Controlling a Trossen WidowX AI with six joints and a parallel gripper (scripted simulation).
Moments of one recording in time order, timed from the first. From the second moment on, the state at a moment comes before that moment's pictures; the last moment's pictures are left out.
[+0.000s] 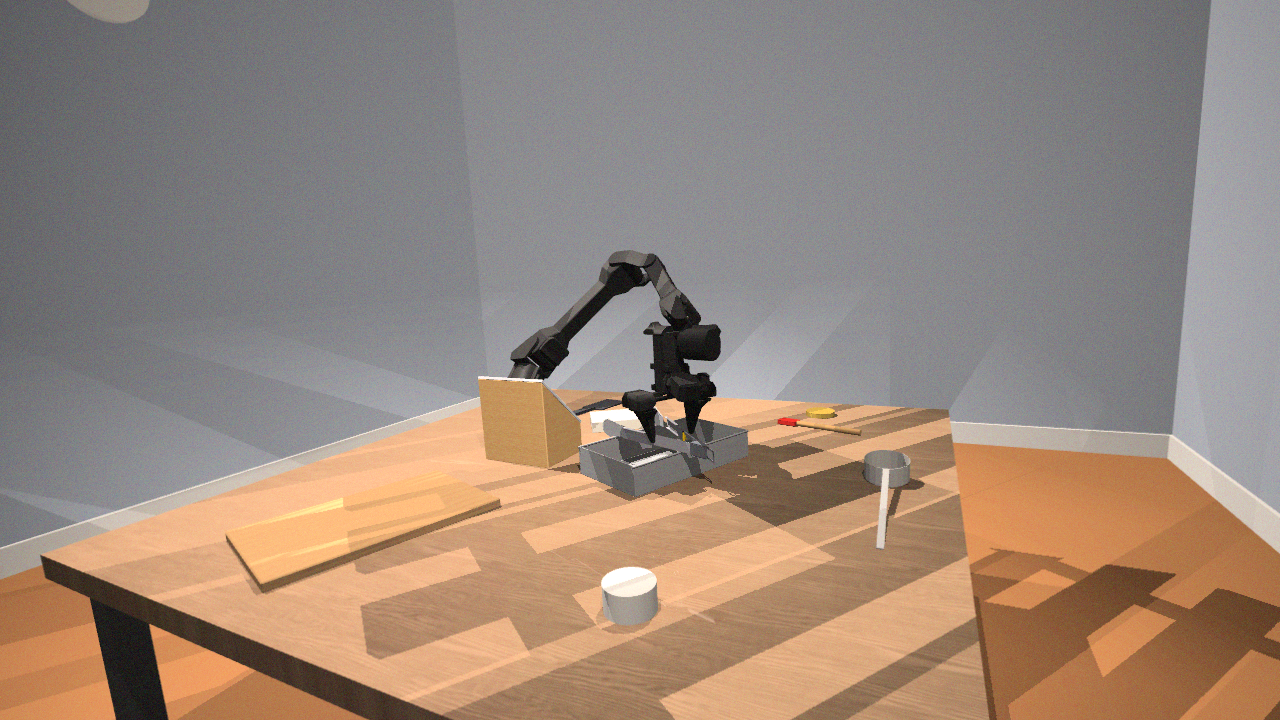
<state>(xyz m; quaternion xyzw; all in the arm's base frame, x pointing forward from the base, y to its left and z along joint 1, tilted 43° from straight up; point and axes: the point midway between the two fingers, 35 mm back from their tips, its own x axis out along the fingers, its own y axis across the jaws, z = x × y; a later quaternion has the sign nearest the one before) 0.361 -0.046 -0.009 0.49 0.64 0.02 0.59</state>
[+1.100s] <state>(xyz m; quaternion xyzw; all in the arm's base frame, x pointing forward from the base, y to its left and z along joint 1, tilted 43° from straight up) 0.364 -0.018 -0.038 0.49 0.64 0.02 0.59</state>
